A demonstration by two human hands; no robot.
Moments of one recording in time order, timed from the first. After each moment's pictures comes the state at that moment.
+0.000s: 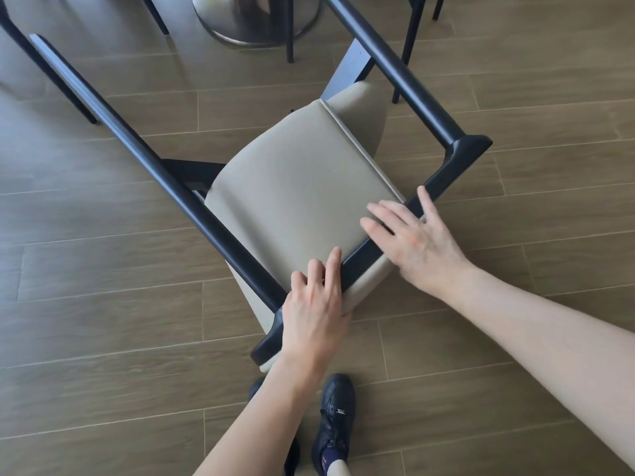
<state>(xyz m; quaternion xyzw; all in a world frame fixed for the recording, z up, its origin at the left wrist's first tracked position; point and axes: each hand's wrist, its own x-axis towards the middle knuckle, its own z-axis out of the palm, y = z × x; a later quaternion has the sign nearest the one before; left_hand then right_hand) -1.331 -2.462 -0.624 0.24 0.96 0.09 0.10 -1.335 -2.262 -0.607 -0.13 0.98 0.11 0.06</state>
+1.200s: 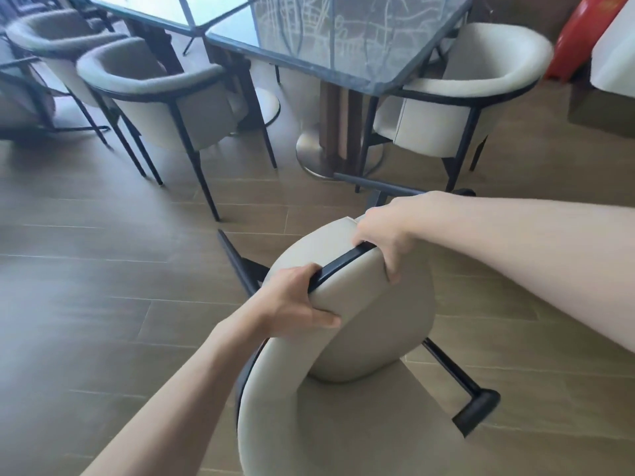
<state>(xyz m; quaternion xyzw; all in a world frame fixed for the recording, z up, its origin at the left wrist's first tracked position) -1.477 -2.570 -0.317 0.21 0.90 0.26 0.26 -1.534 -2.355 -0.277 -0.25 0.89 0.14 0.35</state>
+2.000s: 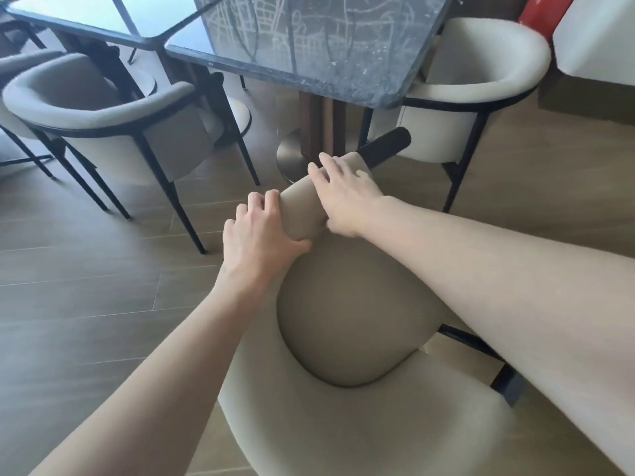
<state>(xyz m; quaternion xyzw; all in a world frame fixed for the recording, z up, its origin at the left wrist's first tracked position) -1.728 -2.610 -0.337 0.15 0.98 0.10 -0.02 -1.717 -2.451 -0.298 0.01 0.99 0.03 0.12</state>
